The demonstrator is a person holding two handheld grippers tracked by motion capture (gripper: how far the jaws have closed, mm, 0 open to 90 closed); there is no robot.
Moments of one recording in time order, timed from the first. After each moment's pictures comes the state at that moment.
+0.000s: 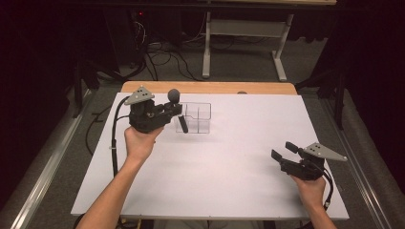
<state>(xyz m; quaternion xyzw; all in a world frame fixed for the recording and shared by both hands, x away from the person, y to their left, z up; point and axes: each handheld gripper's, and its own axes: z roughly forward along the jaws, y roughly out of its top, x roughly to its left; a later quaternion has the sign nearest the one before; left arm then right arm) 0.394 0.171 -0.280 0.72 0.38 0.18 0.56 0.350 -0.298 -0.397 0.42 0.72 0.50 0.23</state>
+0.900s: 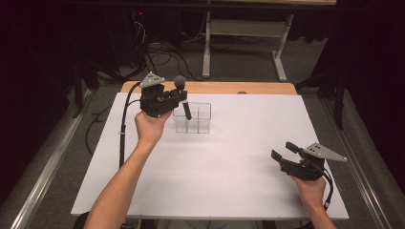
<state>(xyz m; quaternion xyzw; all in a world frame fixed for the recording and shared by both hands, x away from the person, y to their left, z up) 0.441 0.154 -0.277 0.71 0.41 0.20 0.54 0.349 -0.298 -0.397 0.42 0.72 0.50 0.24</state>
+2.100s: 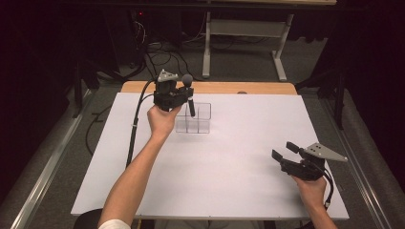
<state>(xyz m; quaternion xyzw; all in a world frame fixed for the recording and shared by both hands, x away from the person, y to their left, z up) 0.481 0.132 -0.298 0.71 0.44 0.21 0.50 0.349 -0.299 -0.398 0.42 0.72 0.50 0.24</state>
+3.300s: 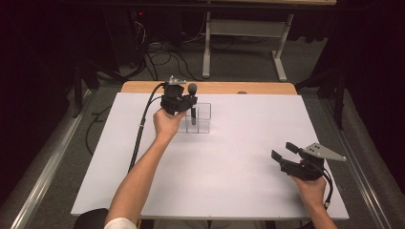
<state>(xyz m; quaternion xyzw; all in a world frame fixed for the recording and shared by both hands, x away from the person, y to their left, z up) 0.499 0.119 -0.327 0.75 0.46 0.17 0.44 0.350 -0.299 -0.399 0.42 0.72 0.49 0.24</state>
